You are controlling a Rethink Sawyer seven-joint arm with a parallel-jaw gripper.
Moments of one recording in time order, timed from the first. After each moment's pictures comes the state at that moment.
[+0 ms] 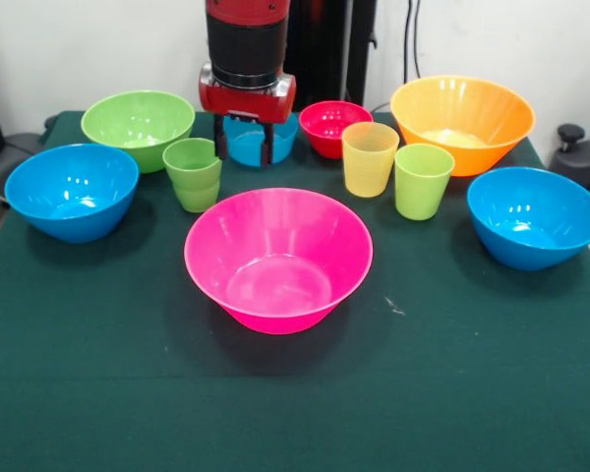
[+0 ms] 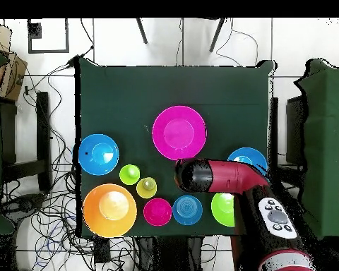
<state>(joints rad) -0.50 -0.67 0.14 1.83 -0.37 0.46 1.88</state>
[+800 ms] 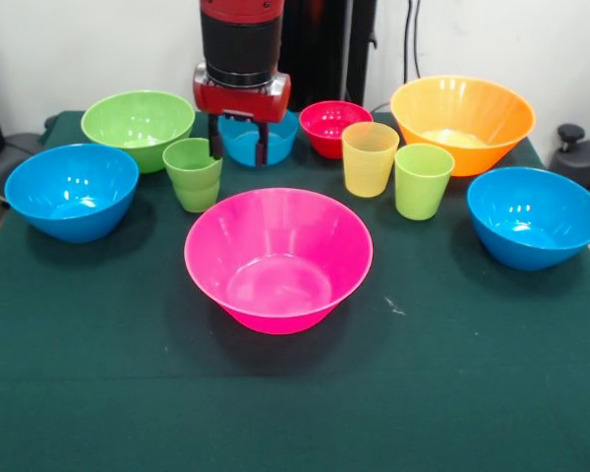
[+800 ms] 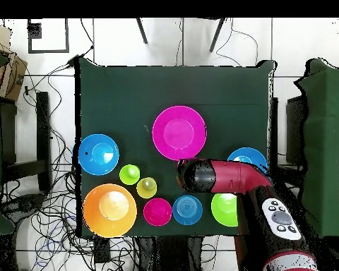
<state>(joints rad) -0.52 -0.67 0.15 1.83 -0.39 0.47 1.88</state>
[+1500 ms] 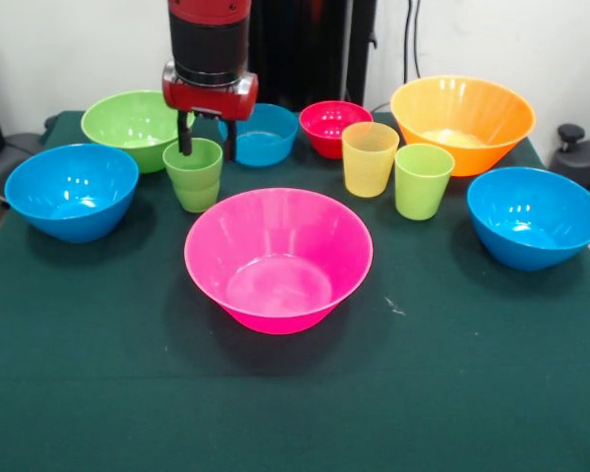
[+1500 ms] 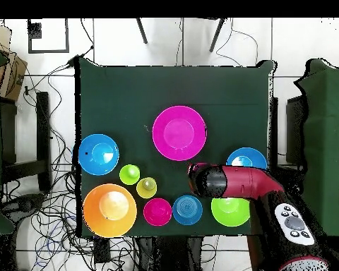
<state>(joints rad) -0.58 -0.66 0.16 1.83 -0.48 0.46 1.88</state>
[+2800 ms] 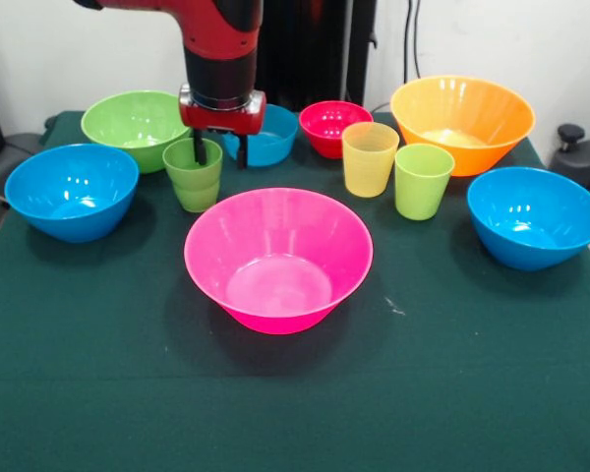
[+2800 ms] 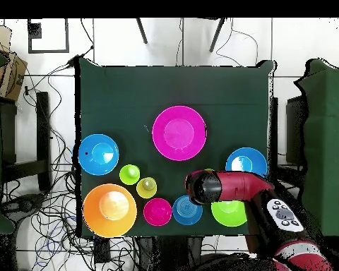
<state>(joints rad) -0.59 -0.55 0.16 1.83 -0.55 0.46 1.88</state>
